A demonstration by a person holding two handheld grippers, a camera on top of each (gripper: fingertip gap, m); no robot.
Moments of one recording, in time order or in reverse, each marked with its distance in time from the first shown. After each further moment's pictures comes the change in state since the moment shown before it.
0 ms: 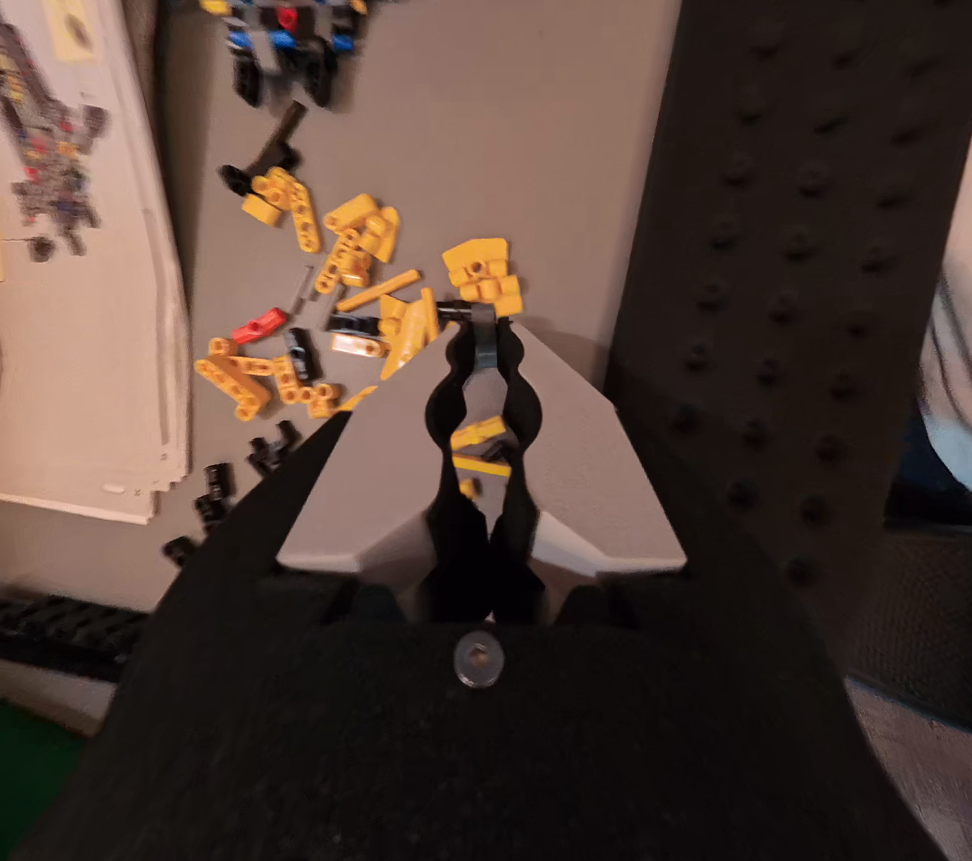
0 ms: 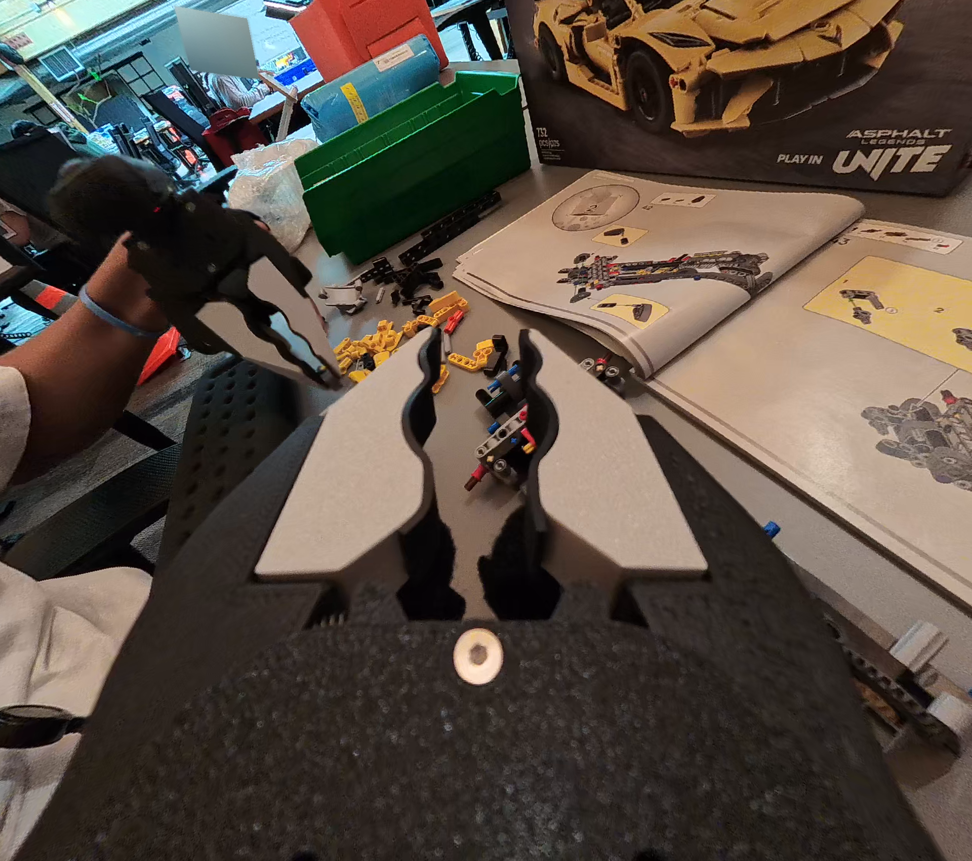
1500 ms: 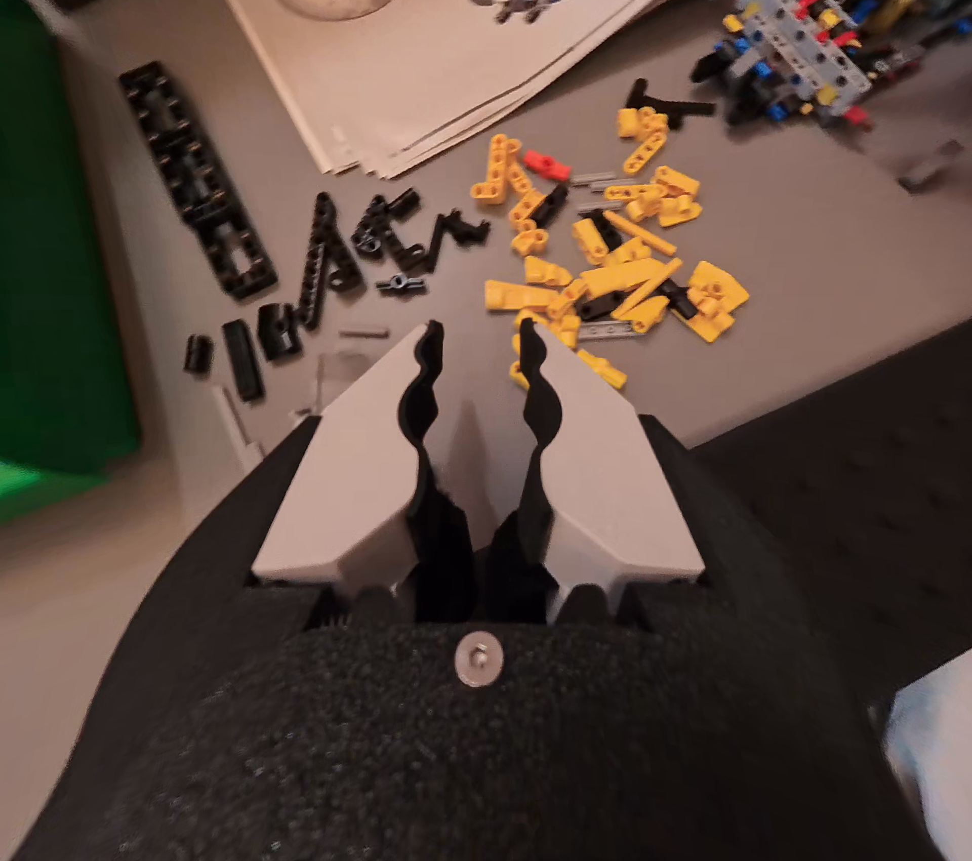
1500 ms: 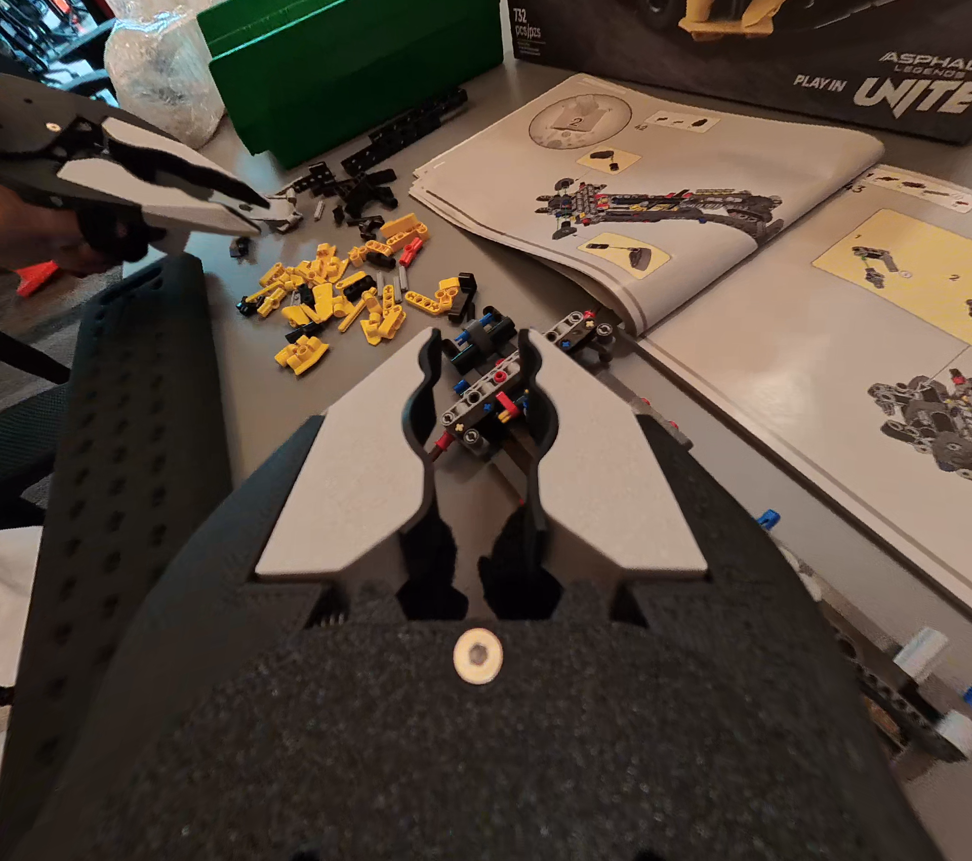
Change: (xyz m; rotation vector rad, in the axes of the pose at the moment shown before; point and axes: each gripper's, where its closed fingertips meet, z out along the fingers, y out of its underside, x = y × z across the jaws) left arm -0.045 0.061 -0.050 0.191 -0.522 -0.821; right arm 0.009 0.035 0.024 -0.179 0.088 -0.098
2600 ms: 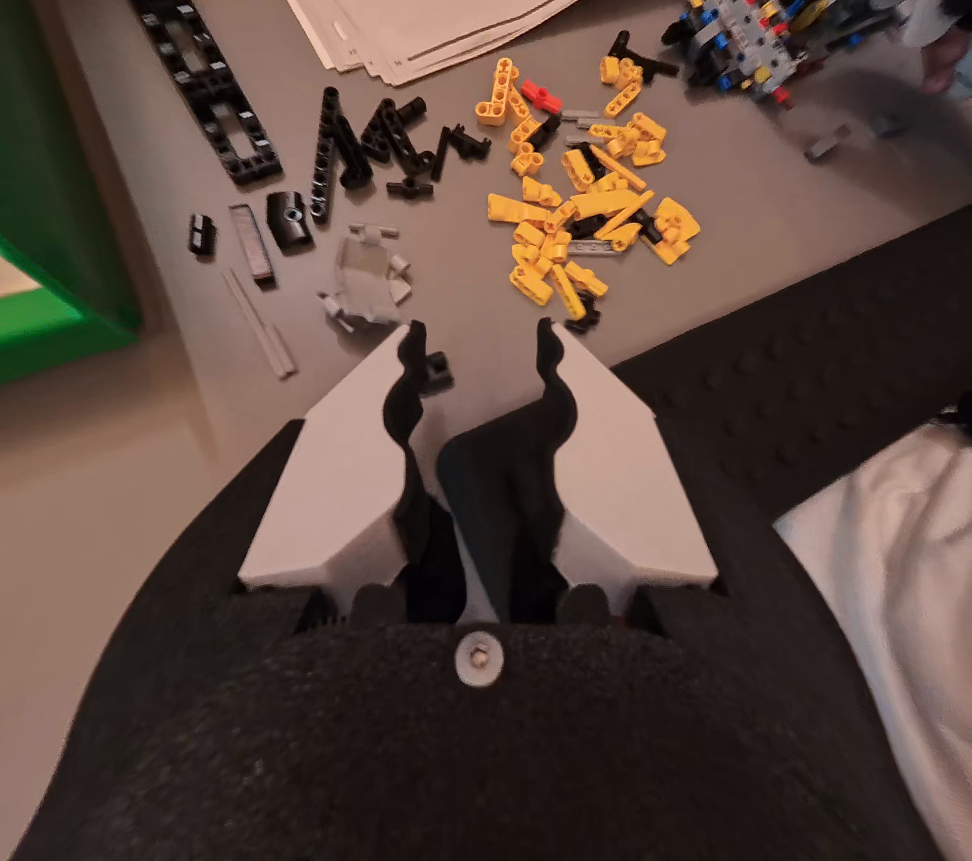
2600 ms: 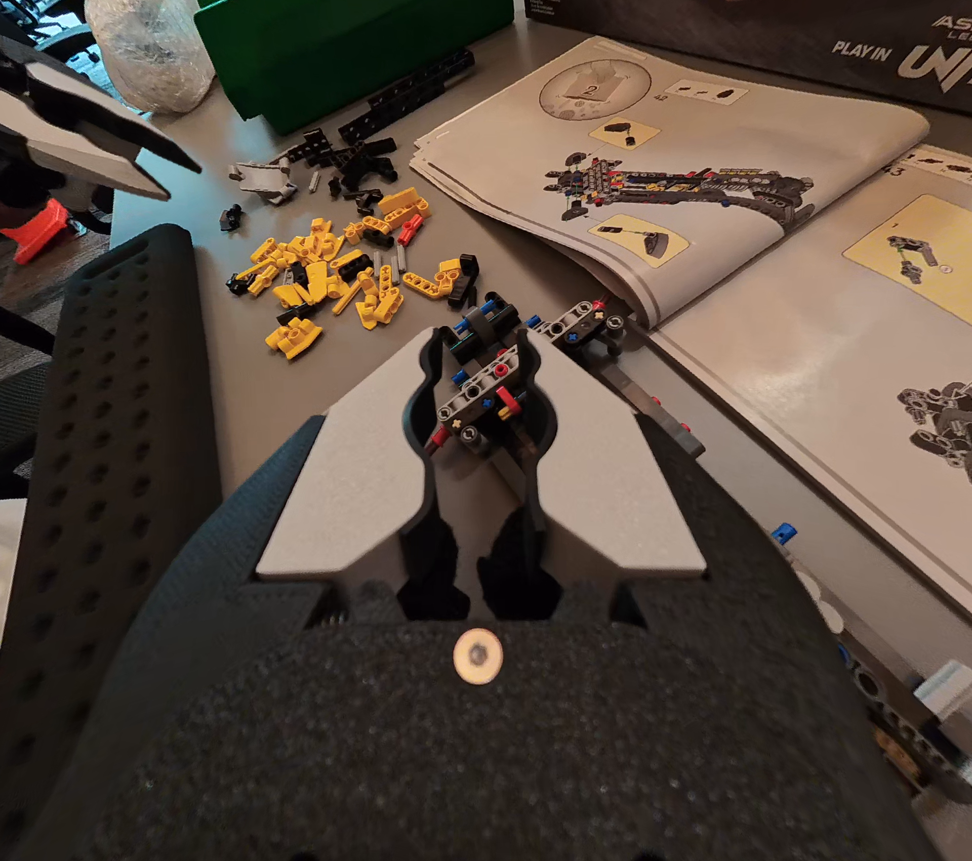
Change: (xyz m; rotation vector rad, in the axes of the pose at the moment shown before) left arm -0.011 0.027 -0.045 -0.062 0.149 -0.143; right arm 0.000 0.009 0.010 -0.054 -0.016 -0.017
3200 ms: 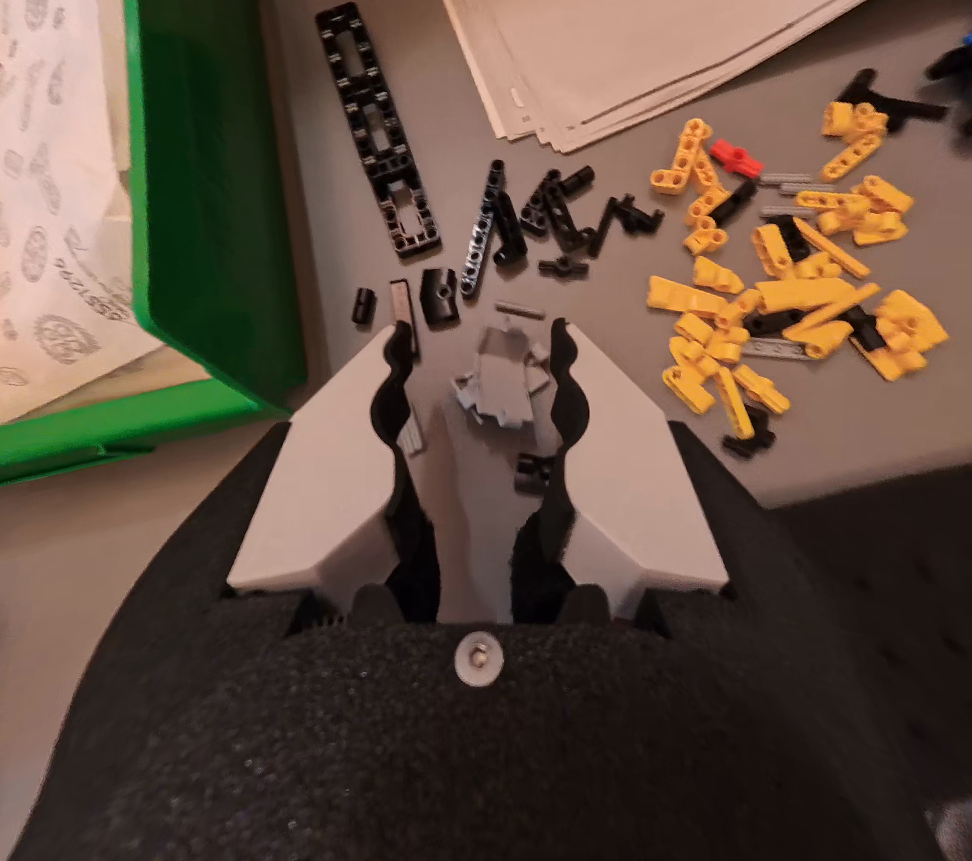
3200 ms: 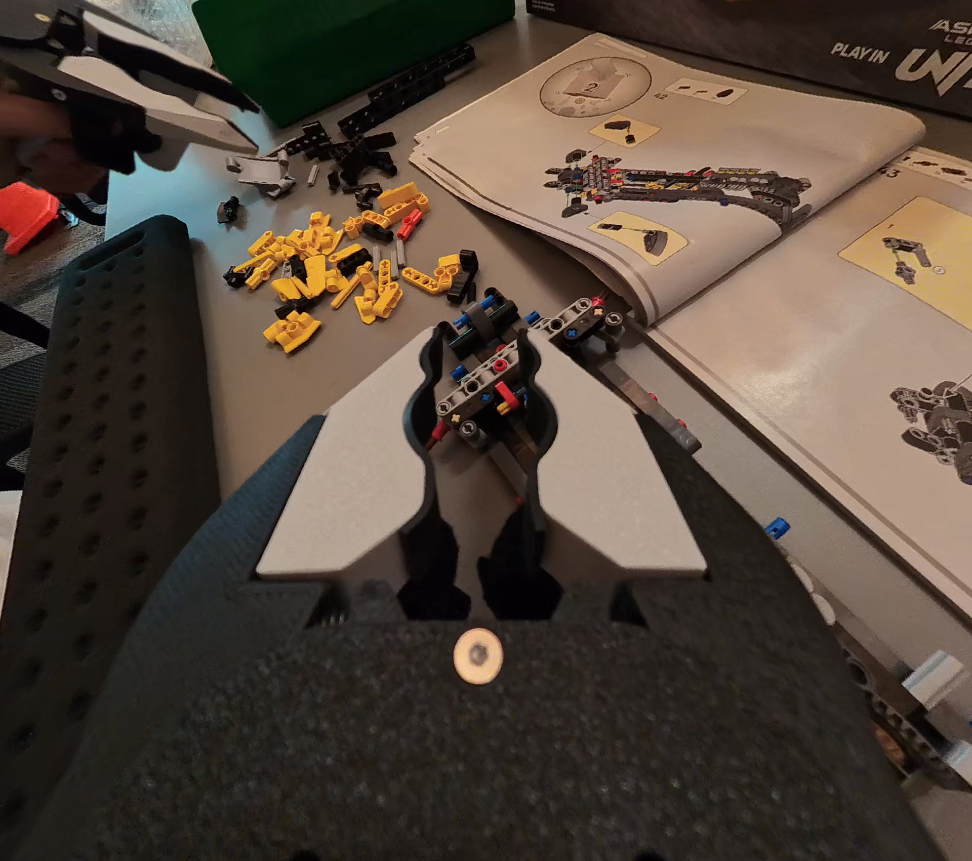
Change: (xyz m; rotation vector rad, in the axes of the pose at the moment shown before) left arm -0.057 -0.030 0.025 -0.003 -0.335 0.044; right arm 0.000 0.001 -0.002 -0.008 0.003 -0.014
